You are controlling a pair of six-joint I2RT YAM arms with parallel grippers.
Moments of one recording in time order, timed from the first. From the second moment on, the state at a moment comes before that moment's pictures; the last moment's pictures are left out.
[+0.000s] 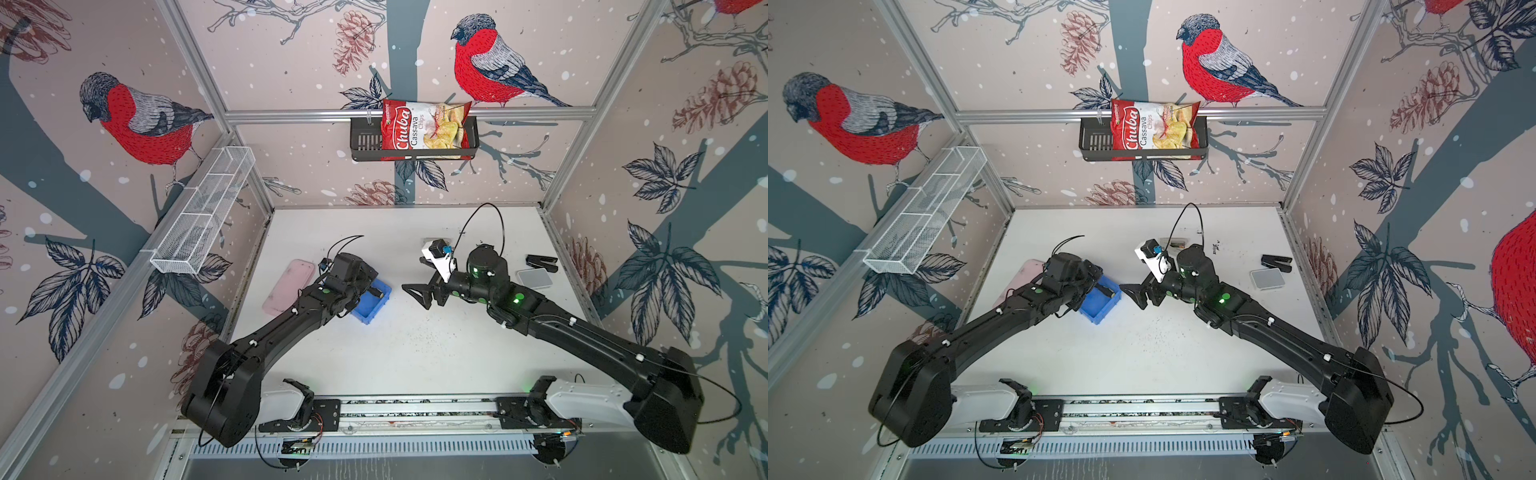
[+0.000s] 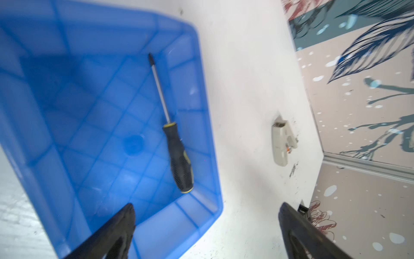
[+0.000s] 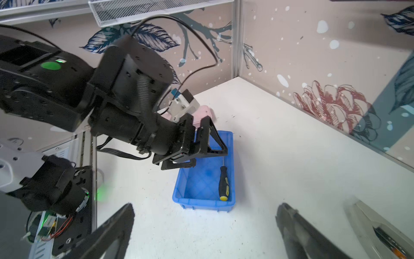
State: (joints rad) left arm -0.48 1.29 0.81 -0.31 -0.08 -1.26; right arm 0.81 1.19 0.89 0.01 -0.31 -0.02
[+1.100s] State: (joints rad) left arm -0.27 1.25 0.42 0.52 -0.48 -0.07; right arm 0.11 0.94 0.35 0.43 0.23 0.14
